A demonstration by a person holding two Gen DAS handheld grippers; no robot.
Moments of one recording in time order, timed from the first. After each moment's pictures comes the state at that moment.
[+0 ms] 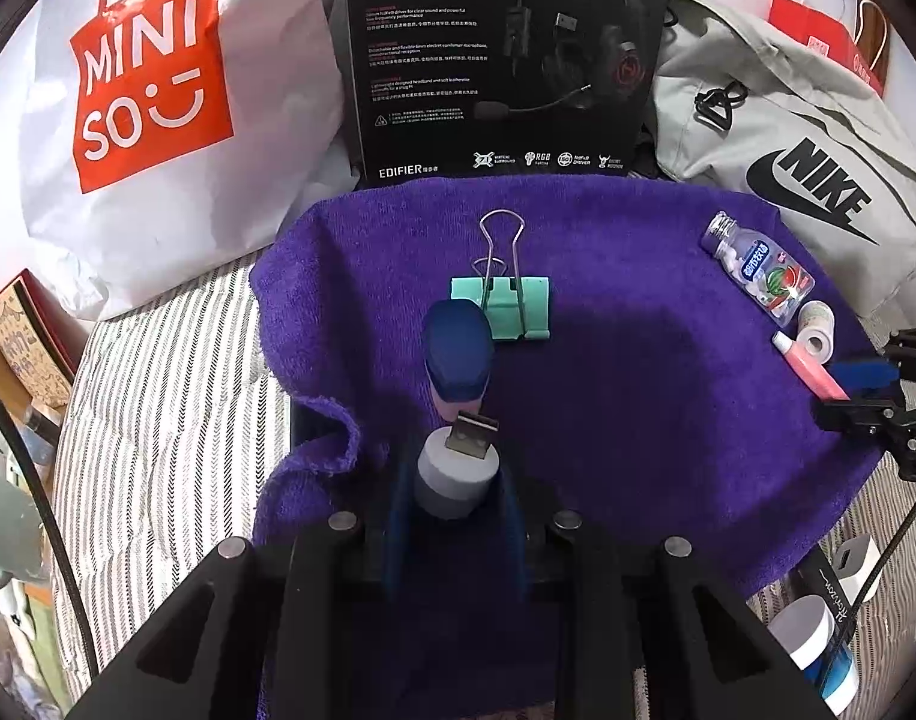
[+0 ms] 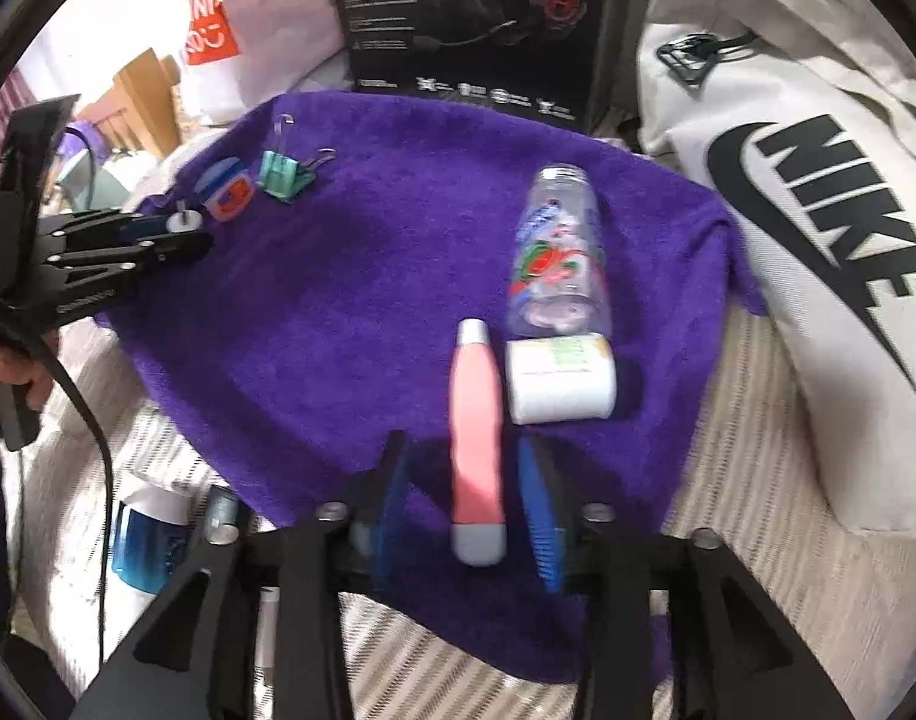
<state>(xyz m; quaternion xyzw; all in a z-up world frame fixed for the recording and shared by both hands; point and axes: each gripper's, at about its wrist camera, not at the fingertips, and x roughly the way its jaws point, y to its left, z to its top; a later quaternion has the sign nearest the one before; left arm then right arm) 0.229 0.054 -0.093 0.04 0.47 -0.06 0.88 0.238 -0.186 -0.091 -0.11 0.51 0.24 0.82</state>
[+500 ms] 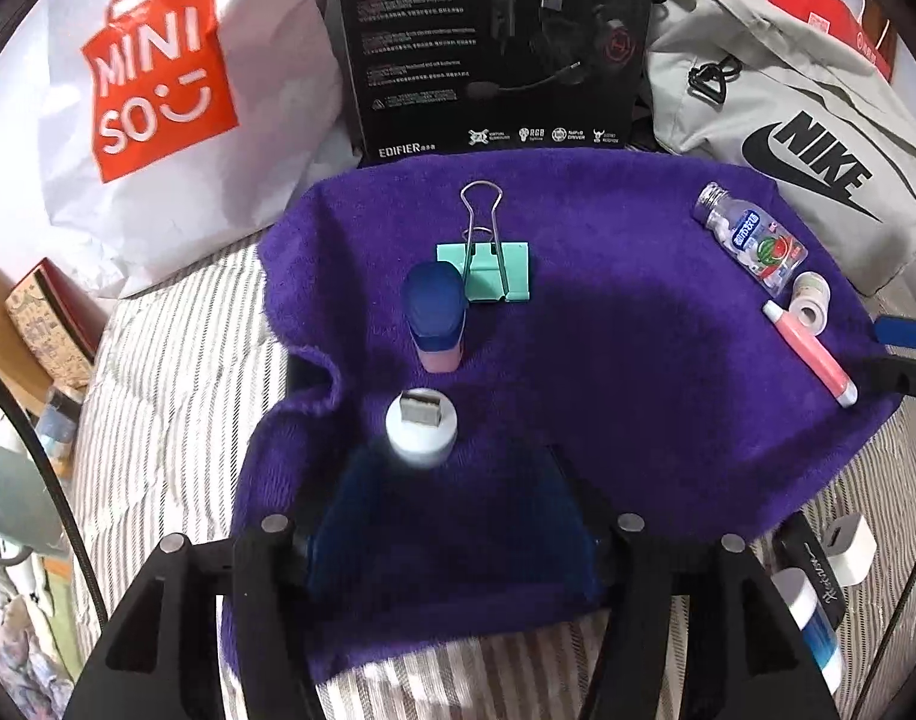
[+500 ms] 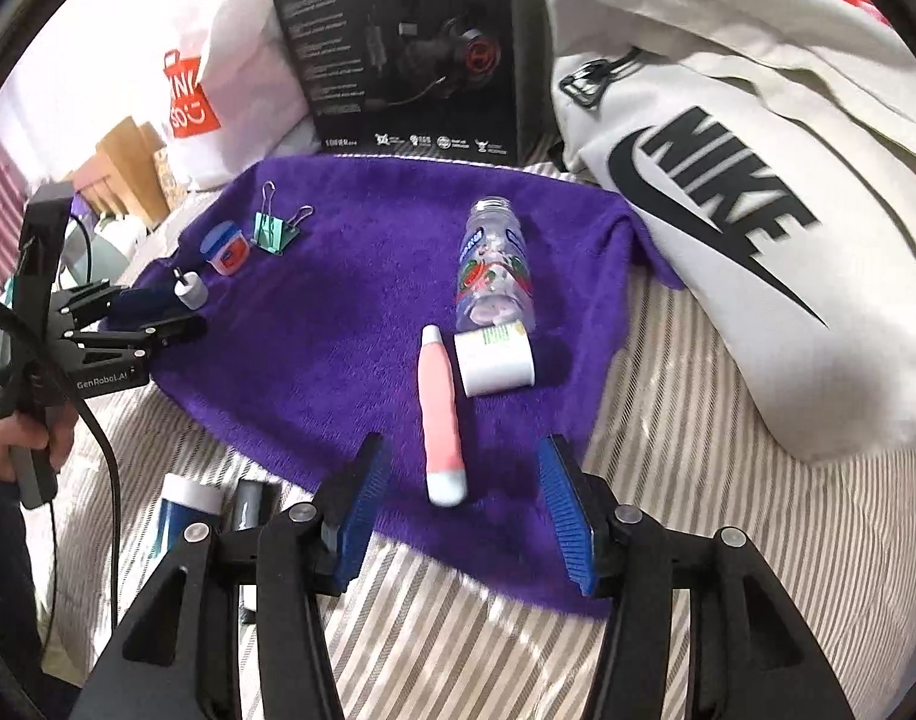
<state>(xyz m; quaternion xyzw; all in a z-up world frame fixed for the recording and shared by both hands) 0.211 0.044 -0.080 0.05 0.48 -0.03 0.87 0.213 -0.227 -0.062 -0.04 0.49 0.22 0.84</state>
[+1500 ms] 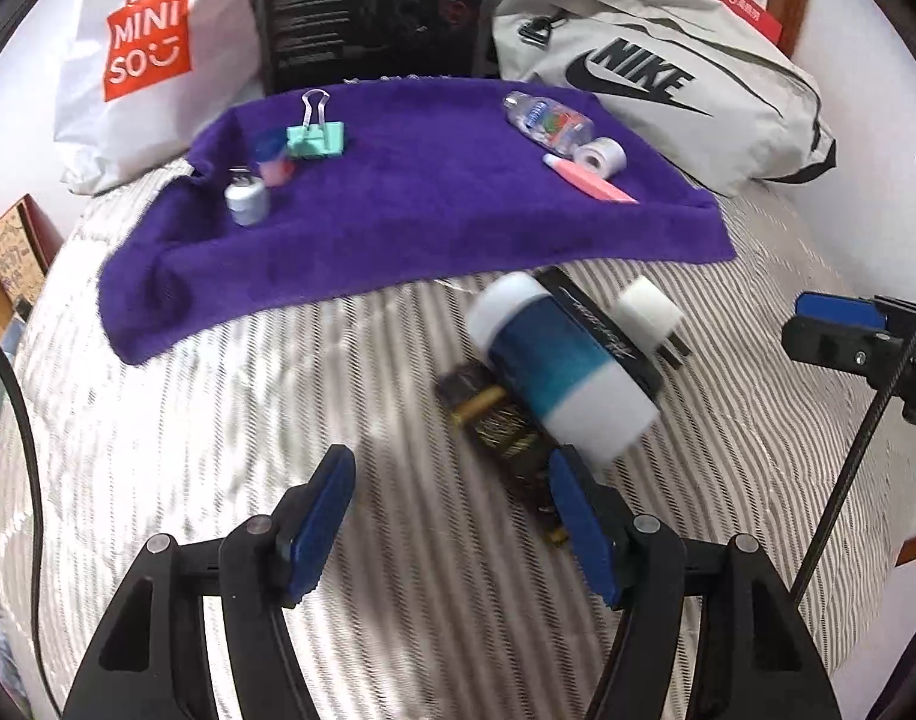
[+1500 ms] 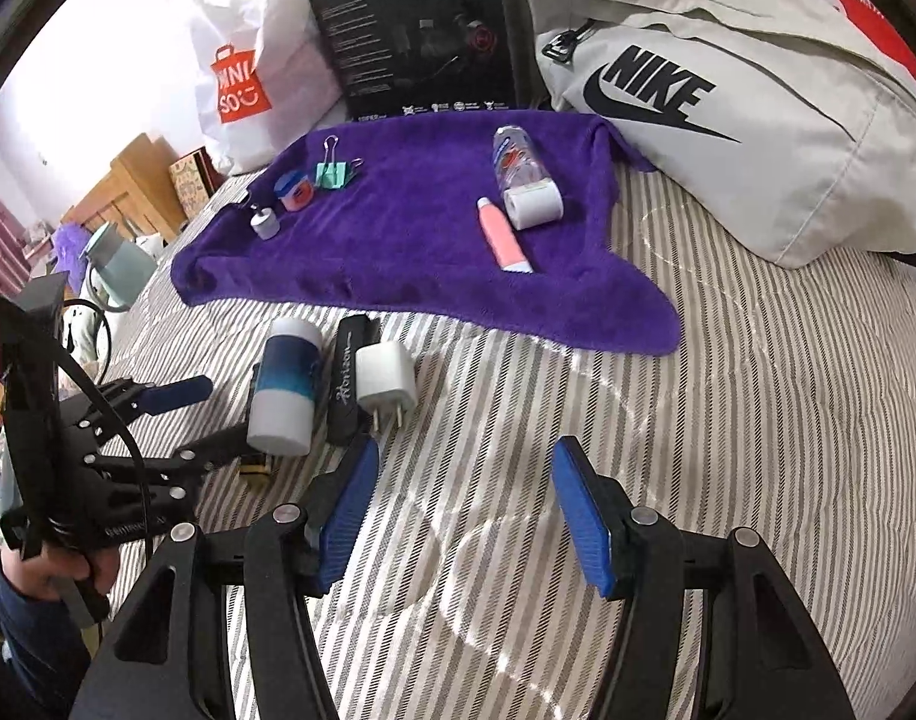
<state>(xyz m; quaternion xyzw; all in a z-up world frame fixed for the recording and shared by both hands) 0.064 -0.023 -0.095 0.01 0.49 -0.09 0.87 0.090 -0.240 -0.060 0.01 0.50 0.20 0.84</state>
